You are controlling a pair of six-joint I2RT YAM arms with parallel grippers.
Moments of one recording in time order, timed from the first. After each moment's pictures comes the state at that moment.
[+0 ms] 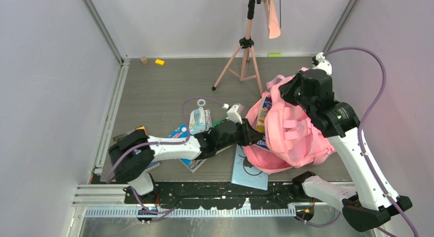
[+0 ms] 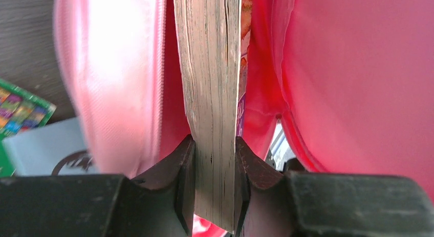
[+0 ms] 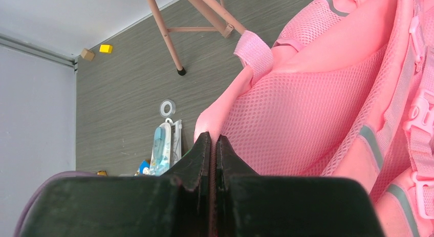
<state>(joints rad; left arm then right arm) -1.12 1.58 0.86 0.44 -0.10 -0.94 0.42 1.02 1.38 -0.81 0.30 0.70</state>
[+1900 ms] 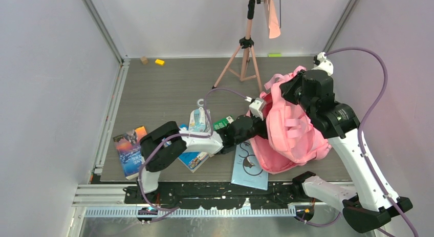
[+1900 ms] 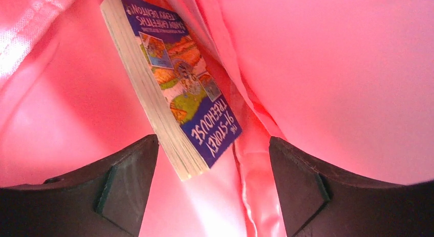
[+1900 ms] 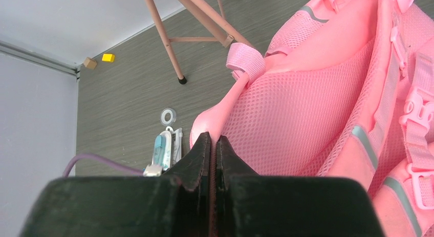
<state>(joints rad) -1.13 1.97 1.18 0.73 -0.08 -0.64 0.42 1.01 1.36 -0.76 0.32 0.68</state>
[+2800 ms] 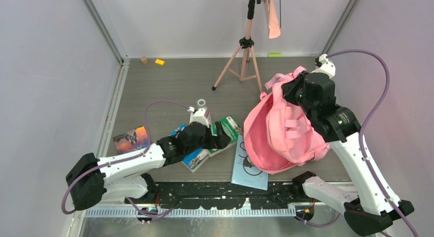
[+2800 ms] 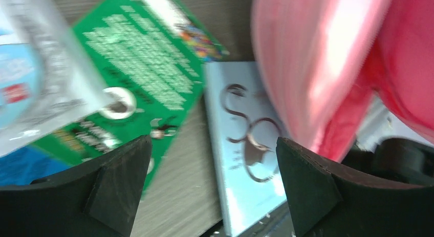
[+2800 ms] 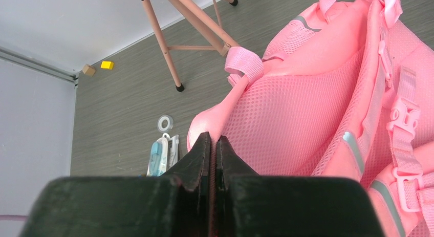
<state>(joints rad) -1.03 1.15 0.64 0.05 -0.20 -0.80 0.42 0.97 1.33 -0.73 0.35 0.66</state>
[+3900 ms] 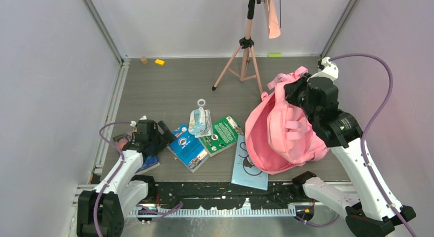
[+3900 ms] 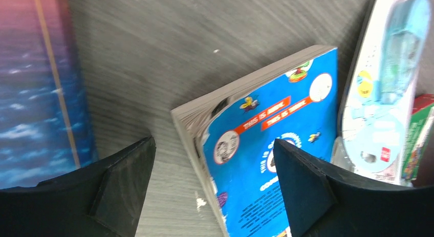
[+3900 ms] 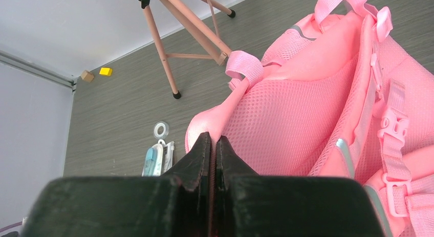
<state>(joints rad) -0.11 0.91 0.39 -0.40 0.02 -0.74 0.42 0.92 1.28 -0.69 0.38 0.62</state>
